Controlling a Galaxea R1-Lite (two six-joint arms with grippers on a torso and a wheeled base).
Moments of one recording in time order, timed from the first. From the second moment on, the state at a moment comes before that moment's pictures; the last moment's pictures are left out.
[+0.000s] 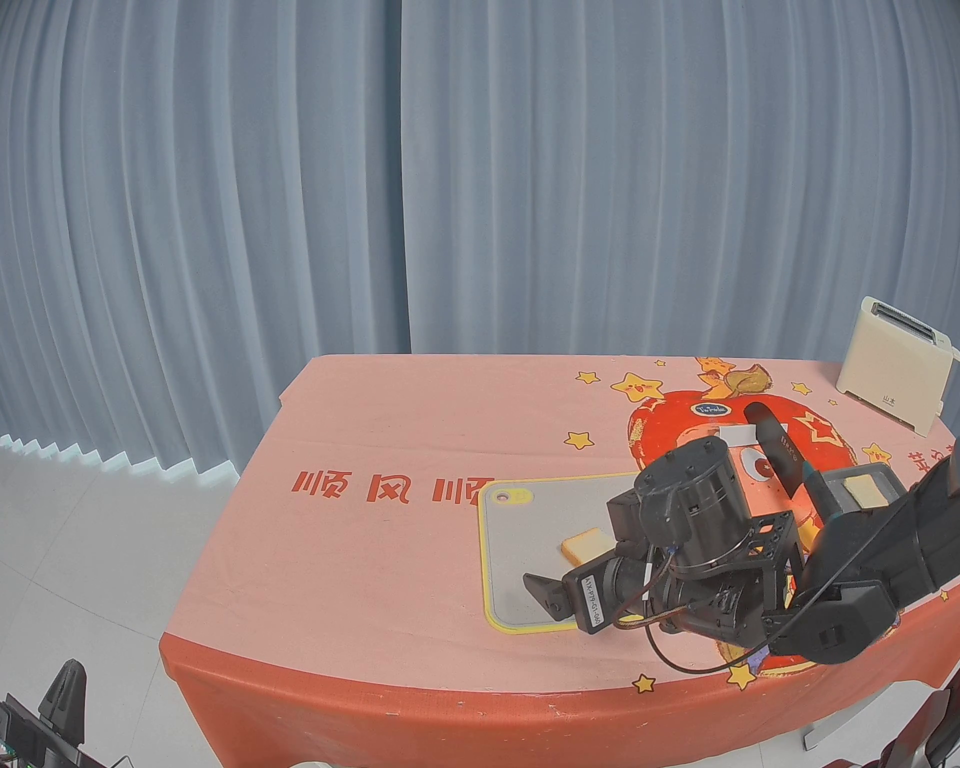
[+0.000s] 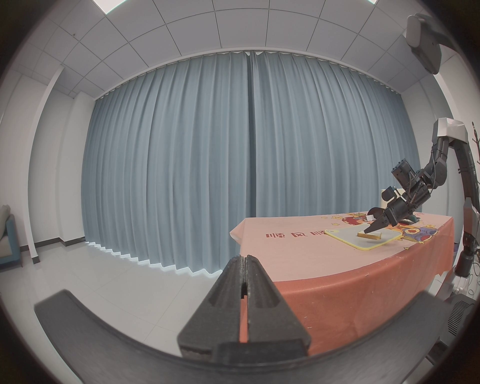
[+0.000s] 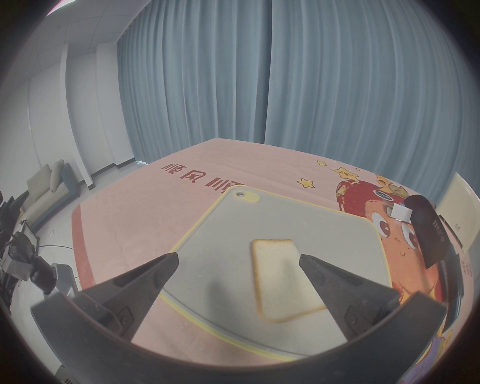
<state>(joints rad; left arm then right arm) 0.00 0.02 -0.02 0.00 -0.01 0.01 0.84 1.87 -0.80 -0.38 -0.30 0.21</state>
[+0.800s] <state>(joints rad) 0.00 0.02 -0.02 0.00 -0.01 0.01 0.88 1.91 -0.81 -0.37 -0.30 0.26</state>
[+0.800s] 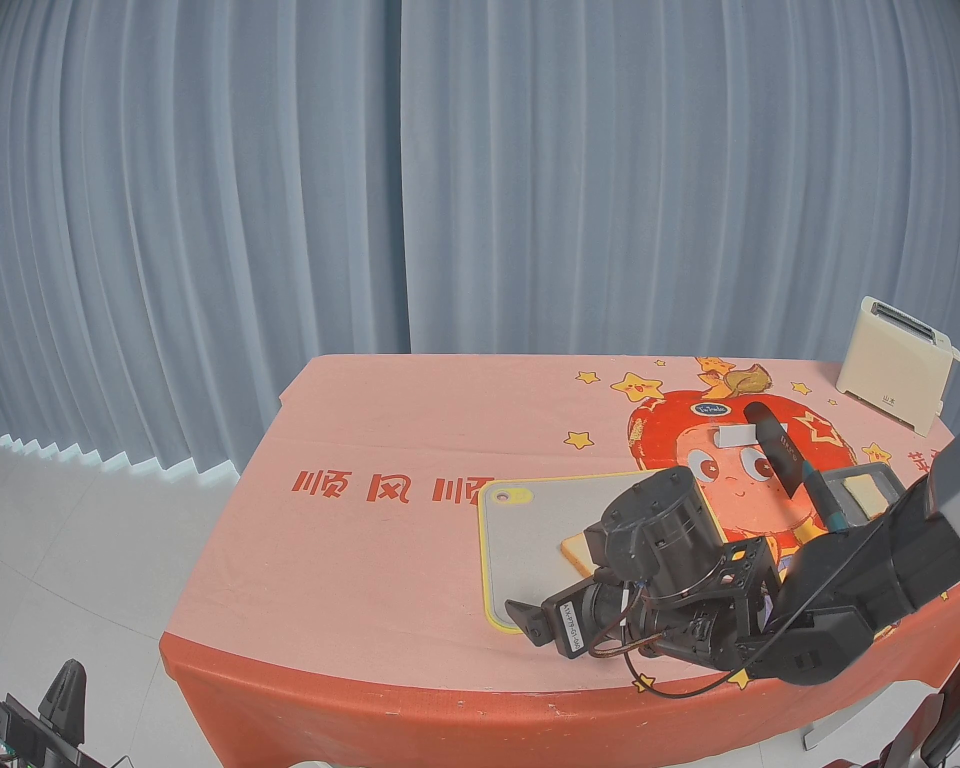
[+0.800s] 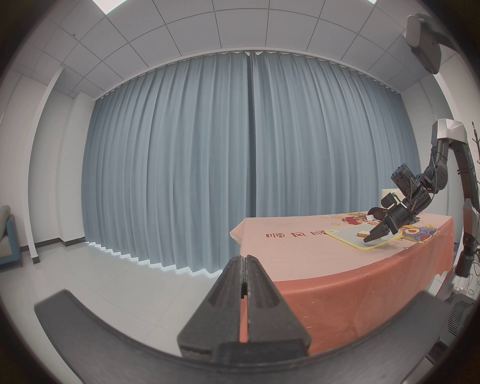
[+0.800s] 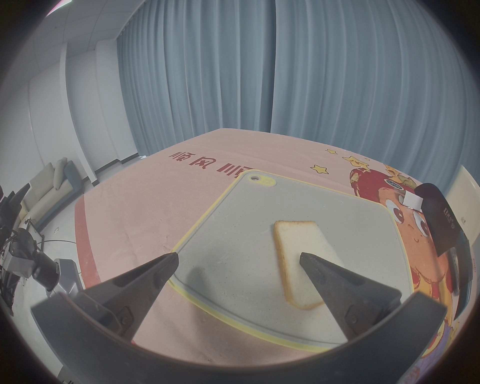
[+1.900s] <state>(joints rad) 0.00 0.02 -0.02 0.00 -0.01 0.01 0.89 1.90 -0.80 -0.36 -0.30 0.28</state>
